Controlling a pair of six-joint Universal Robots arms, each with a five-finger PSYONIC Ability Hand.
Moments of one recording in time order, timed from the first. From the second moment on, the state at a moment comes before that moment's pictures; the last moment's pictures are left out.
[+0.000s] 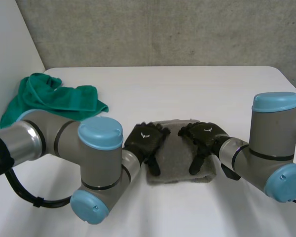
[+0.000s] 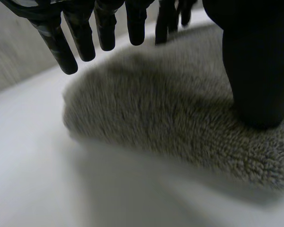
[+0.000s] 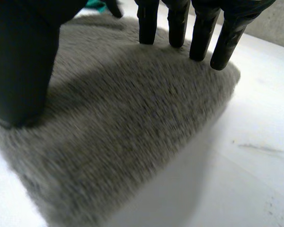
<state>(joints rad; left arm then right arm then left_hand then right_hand) 3.97 -2.29 -1.32 3.23 -1.57 3.27 1.98 -0.99 1.44 0.08 1.32 2.94 0.19 0.20 0.21 0.20 0.04 0.20 0.22 0.21 0.23 0.05</state>
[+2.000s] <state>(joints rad) 4.06 -1.84 -1.34 3.14 -1.30 3.22 1.82 -0.61 0.83 0.06 1.37 3.08 0.19 0.20 0.21 0.20 0.04 0.93 1.15 0.79 1.19 0.95</state>
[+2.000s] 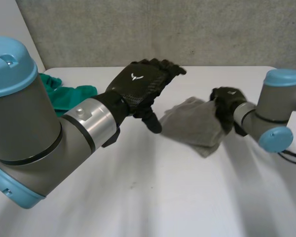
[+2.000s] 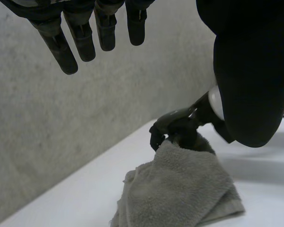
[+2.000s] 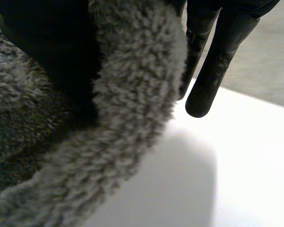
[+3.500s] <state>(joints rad) 4.00 -1.93 -1.21 3.09 -1.32 3.19 1.41 -0.82 0.62 0.35 1.62 2.44 0.19 0.20 0.21 0.20 0.04 0.18 0.22 0.21 0.23 0.06</state>
